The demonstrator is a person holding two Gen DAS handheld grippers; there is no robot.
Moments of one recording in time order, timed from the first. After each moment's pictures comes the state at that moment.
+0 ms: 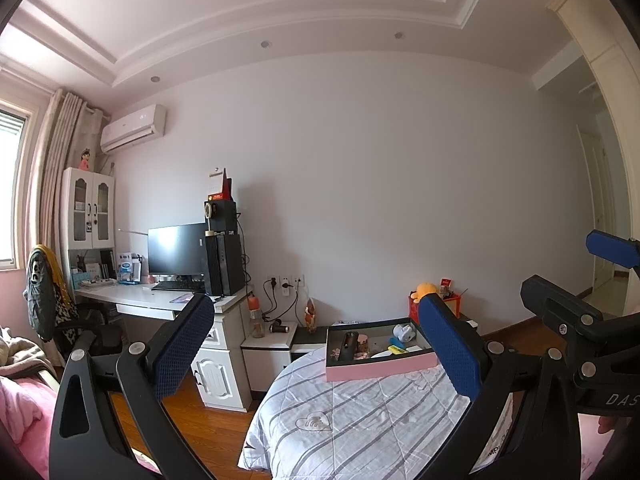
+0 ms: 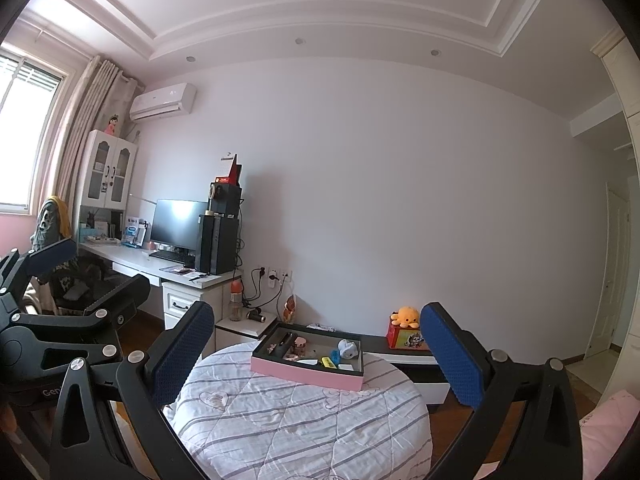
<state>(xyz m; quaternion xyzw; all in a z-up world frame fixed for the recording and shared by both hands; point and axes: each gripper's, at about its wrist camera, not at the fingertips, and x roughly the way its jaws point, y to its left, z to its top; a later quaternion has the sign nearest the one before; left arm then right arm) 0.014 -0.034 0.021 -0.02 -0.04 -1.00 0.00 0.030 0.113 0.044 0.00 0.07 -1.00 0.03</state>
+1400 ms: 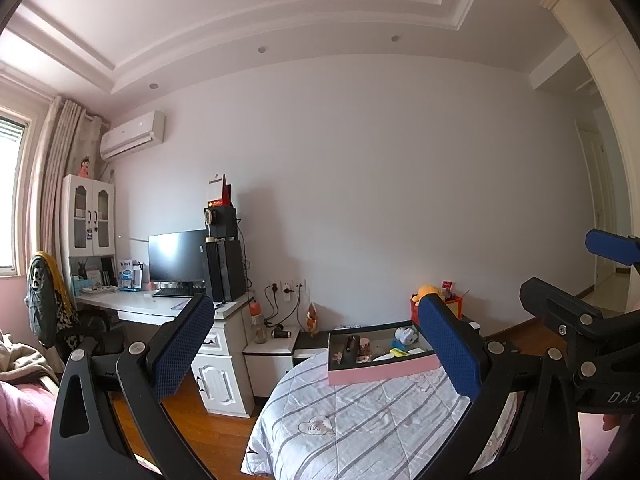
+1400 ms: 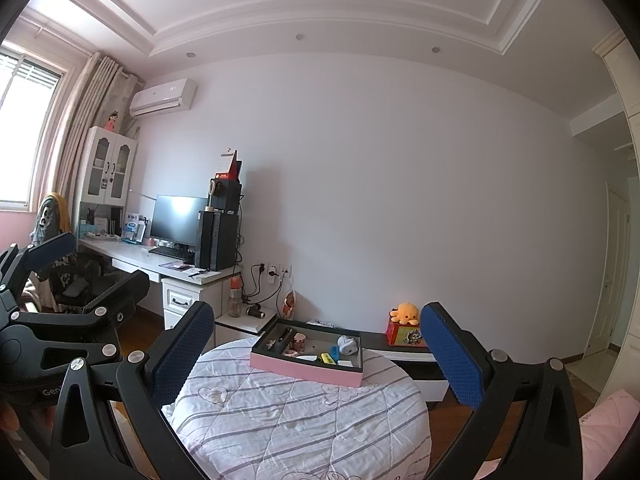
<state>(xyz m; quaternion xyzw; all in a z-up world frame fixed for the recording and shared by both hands) 0.032 -0.054 0.019 -0.03 -0.05 -1.00 -0.01 0.028 0.111 0.040 0.01 0.07 -1.00 0.03</state>
